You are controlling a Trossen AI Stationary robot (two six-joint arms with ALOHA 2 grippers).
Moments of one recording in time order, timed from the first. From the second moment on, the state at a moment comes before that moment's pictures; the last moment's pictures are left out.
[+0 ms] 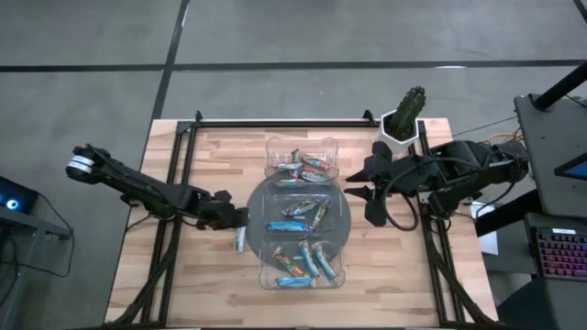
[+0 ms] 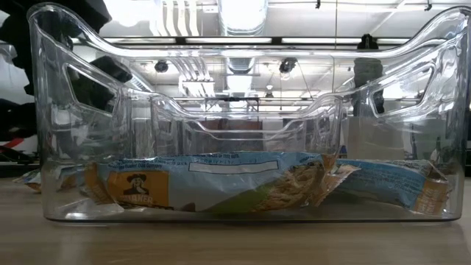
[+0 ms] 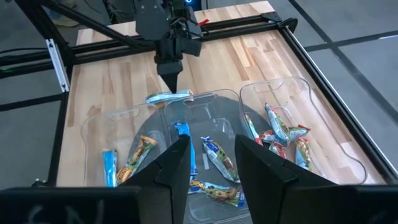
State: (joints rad) left arm -0.25 1.09 0.50 -0.41 -0.09 -1.76; right arm 0.31 1.35 1.73 -1.06 0.37 0.39
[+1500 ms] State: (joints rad) left arm -0.25 1.36 0.63 -0.53 -0.02 -1.68; right arm 0.30 1.35 1.73 -1.07 0.37 0.39
